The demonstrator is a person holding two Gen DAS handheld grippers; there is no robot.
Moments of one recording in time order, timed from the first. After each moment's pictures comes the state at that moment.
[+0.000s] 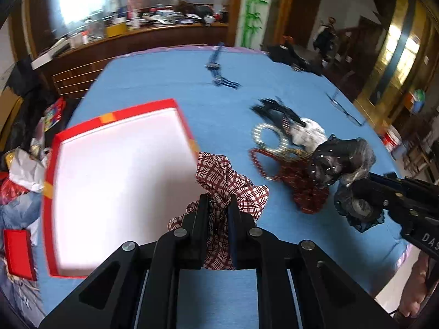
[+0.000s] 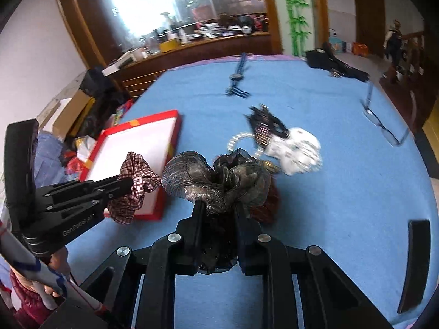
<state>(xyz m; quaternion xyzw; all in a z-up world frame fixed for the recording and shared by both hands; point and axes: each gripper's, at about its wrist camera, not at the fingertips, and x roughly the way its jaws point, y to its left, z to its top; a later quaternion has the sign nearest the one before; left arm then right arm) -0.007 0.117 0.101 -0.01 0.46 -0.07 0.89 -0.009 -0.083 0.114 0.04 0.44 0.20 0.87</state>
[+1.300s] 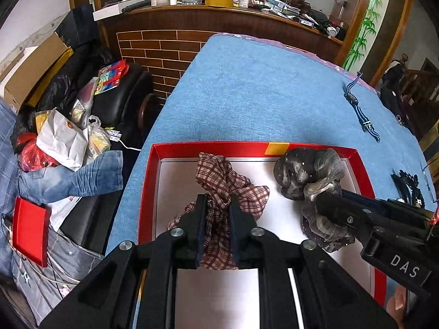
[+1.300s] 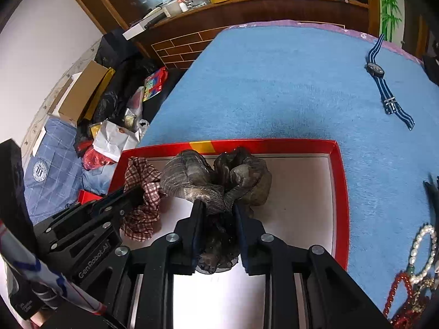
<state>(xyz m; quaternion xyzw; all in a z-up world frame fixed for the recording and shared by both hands) 0.118 0.324 0.049 -0.09 0.48 0.08 0.87 0.171 0.168 0.043 0.04 0.52 0.27 0.81</state>
